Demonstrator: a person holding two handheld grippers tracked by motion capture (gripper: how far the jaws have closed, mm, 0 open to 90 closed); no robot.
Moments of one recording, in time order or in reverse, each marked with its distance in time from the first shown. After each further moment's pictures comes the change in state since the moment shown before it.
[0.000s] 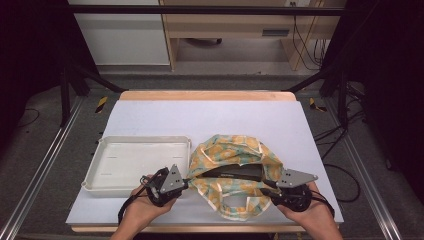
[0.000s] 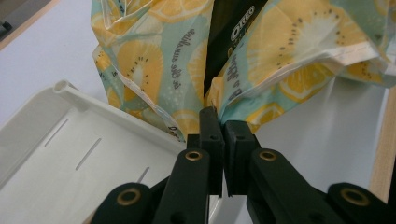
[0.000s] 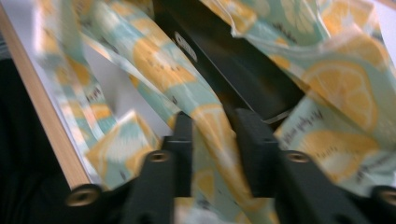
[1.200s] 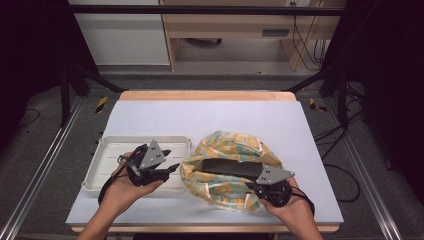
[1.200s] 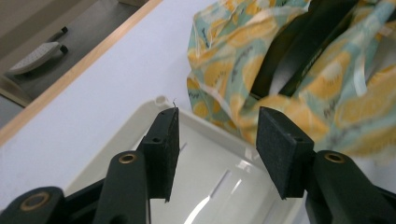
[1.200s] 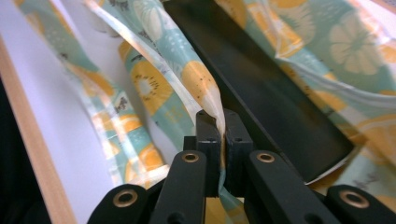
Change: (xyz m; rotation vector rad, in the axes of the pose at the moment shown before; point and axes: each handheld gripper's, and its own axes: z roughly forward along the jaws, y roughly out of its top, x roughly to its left) left arm 0.051 0.034 -0.043 -0.014 0.122 -0.030; right arm 0.016 0.017 0.038 0.006 -0.001 -0.037
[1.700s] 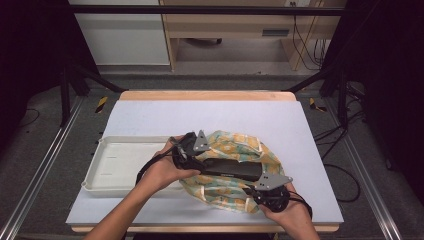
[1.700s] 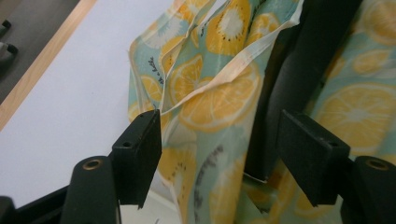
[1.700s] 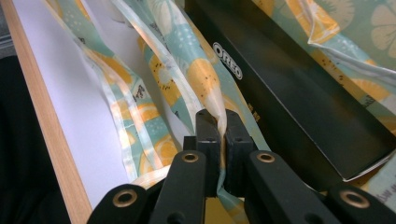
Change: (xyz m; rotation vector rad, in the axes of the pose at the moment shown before) left arm -0.014 0.055 0.097 0.146 -0.118 0.117; right arm 0.008 -0.010 0.006 -0.005 0.046 -0.013
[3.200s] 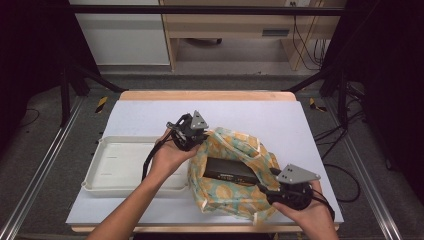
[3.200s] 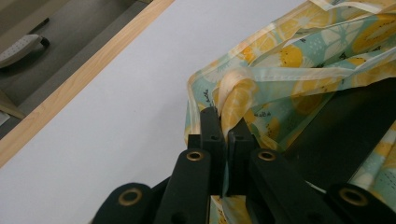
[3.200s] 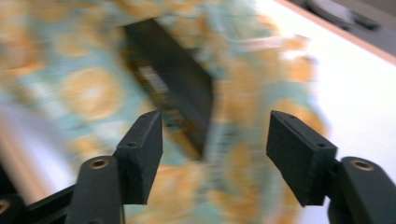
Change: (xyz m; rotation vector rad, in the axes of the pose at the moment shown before) left arm 0.034 0.015 -0.014 -0.099 0.077 -0.165; right arm -0.019 0.012 -0.053 -0.036 -0.214 0.098
